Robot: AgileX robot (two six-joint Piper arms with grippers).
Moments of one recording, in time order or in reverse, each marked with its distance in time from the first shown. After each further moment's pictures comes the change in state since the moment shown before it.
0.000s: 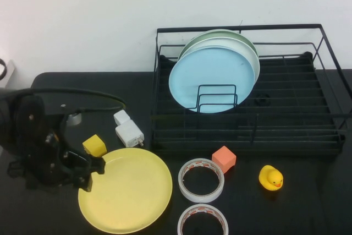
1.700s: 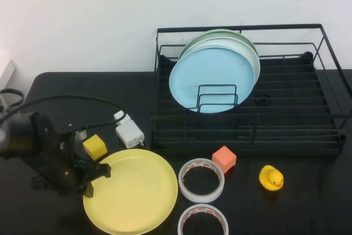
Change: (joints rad) right arm 0.000 0.000 0.000 0.000 0.000 -0.033; left arm 0.102 0.355 -0.027 -0.256 -0.287 0.255
